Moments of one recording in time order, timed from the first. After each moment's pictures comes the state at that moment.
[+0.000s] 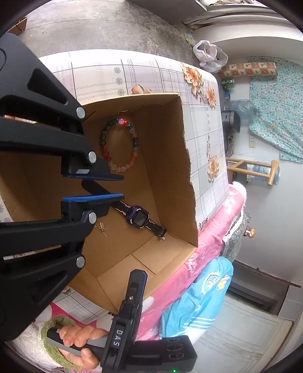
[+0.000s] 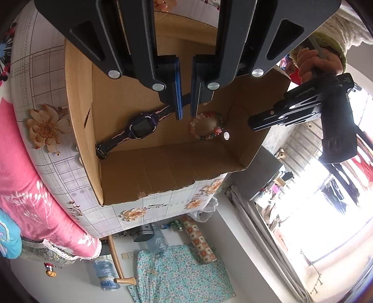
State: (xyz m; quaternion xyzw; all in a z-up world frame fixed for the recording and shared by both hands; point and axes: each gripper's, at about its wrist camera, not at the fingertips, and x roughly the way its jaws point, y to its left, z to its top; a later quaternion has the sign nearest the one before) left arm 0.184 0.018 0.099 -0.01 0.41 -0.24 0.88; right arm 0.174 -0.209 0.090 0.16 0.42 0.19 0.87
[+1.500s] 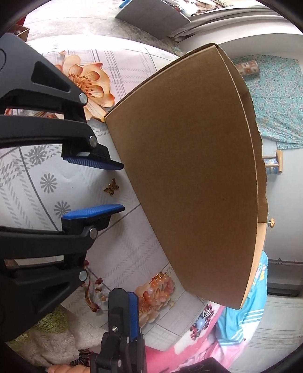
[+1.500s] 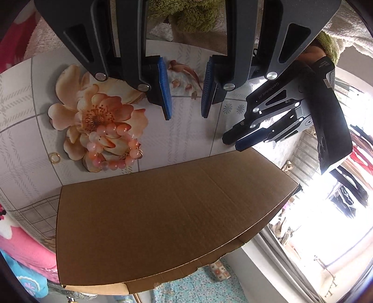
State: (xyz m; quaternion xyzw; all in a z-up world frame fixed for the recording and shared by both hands) left arm 0.064 -0.002 -0.011 0.10 0.39 -0.21 0.89; right arm 0.043 -0.164 -0.005 0.17 0.47 0.16 0.85
